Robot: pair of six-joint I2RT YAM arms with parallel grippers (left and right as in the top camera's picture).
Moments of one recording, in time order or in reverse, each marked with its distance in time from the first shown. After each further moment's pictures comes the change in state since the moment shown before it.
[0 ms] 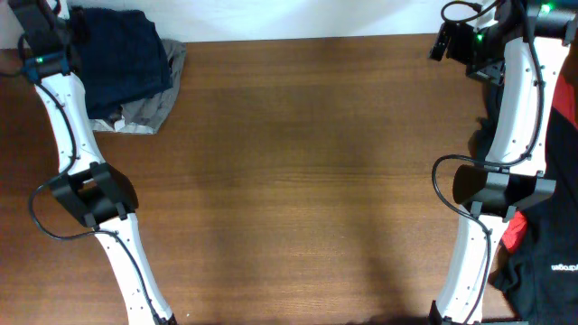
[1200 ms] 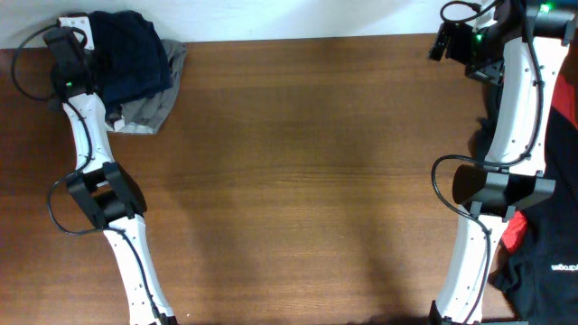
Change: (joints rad) left arm 0.003 0.231 -0.002 0.151 0.030 -0.006; right arm 0.006 0.000 0.000 0.000 0.000 0.000
